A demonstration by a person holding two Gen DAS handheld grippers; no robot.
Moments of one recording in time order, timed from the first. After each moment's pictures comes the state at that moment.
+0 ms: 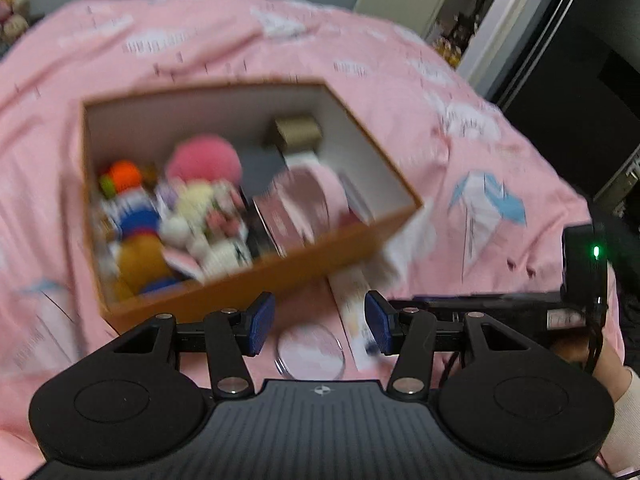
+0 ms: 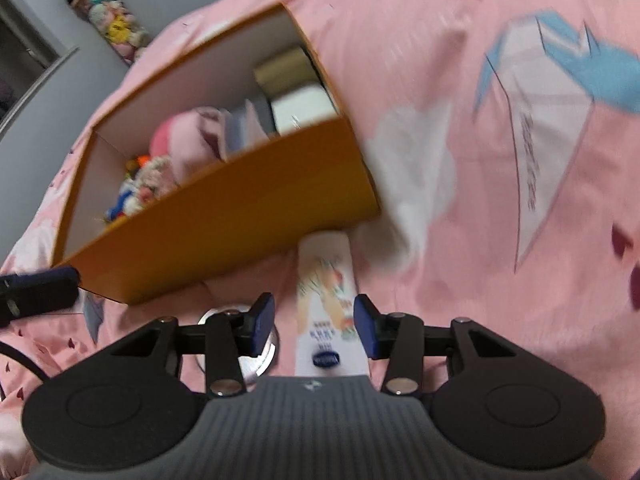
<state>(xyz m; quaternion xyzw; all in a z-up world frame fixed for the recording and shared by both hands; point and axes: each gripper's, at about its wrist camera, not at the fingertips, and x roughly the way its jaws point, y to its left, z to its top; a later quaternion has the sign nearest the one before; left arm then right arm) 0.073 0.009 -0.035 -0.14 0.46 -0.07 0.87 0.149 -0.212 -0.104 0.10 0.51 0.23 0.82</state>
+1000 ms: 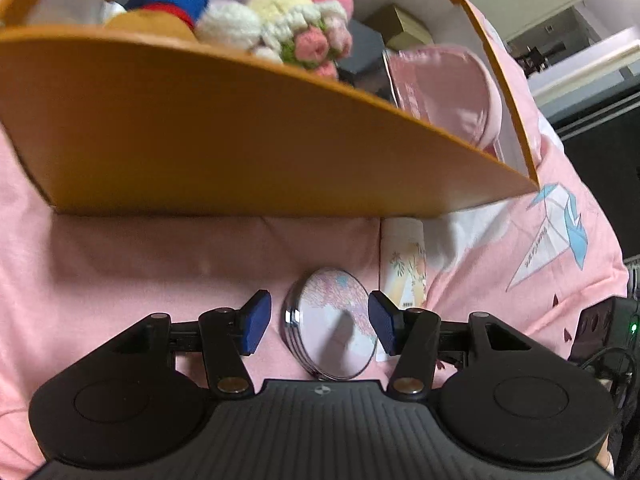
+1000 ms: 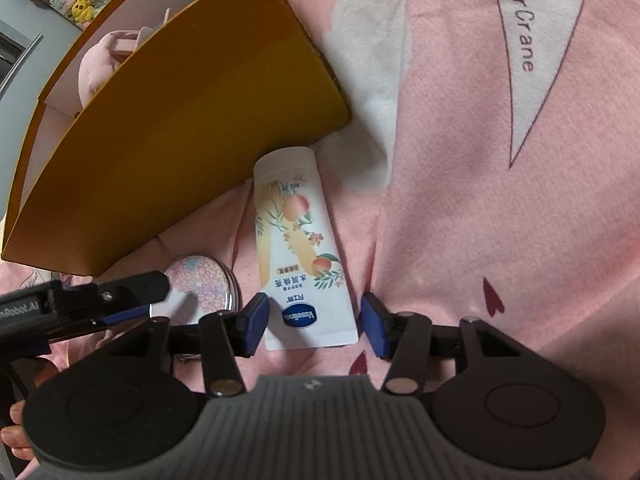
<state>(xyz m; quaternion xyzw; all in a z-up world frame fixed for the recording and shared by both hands) 0.086 0.036 -0.155 -0.33 0.52 -0.04 0.78 0.154 -0.214 -0.162 0.12 0.59 0.21 0.77</state>
